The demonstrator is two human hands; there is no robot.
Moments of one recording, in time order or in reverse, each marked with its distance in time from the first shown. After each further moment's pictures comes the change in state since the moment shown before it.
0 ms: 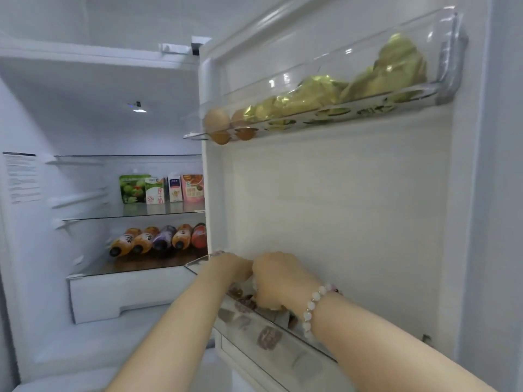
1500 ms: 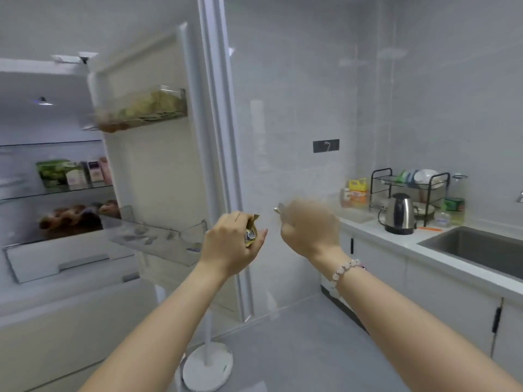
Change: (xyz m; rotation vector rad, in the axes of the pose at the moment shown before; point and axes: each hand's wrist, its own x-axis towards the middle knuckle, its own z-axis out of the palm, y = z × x) left_hand -0.324 0.201 0.094 -0.260 0.974 0.735; right_hand -0.403 0.153 0.025 0.380 0.918 0.489
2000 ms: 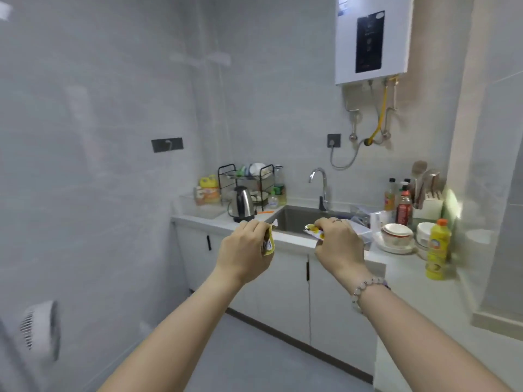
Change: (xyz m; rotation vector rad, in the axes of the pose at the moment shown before) left_hand 0.029 0.323 0.137 -0.504 -0.195 0.402; right_hand -0.081 0.282 -0.219 -0.617 0.007 0.472
